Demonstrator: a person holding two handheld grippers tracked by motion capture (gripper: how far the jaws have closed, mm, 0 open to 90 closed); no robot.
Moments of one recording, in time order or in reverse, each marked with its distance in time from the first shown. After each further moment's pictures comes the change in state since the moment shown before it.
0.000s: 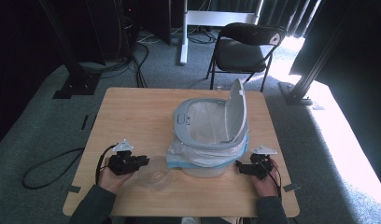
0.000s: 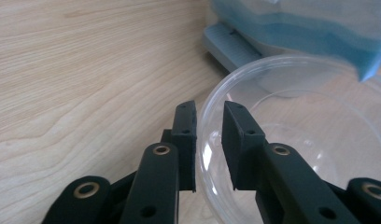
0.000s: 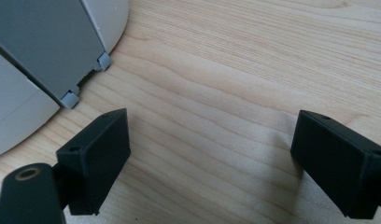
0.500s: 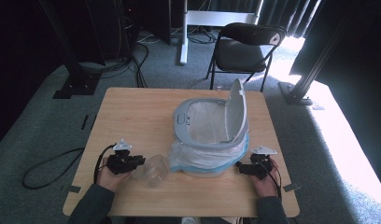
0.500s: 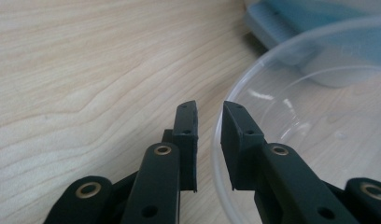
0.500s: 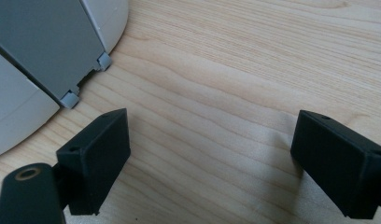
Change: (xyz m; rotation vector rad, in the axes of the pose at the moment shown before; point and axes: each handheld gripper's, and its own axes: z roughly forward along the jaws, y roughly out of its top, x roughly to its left) left arm 0.016 -0.009 0.008 0.049 0.063 -0.038; right arm 0.000 0.000 0.000 0.000 0.000 0.000
